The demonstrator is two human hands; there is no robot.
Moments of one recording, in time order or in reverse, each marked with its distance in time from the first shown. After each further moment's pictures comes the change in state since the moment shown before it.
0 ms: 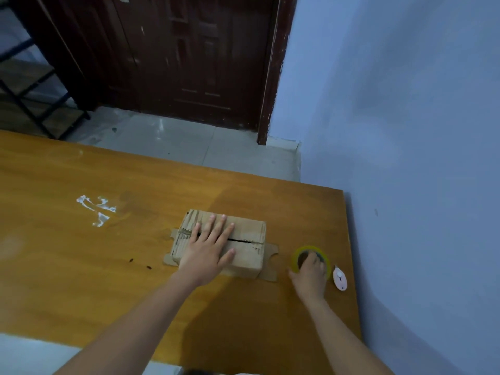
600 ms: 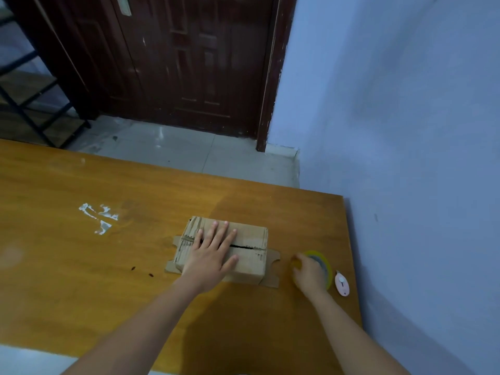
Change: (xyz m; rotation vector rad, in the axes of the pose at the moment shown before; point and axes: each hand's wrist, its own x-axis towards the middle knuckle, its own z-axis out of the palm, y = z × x) left_hand 0.000 -0.002 0.000 -0.001 -0.008 0.004; right_hand 0.013 -0.011 -0.017 0.075 -0.105 -0.120
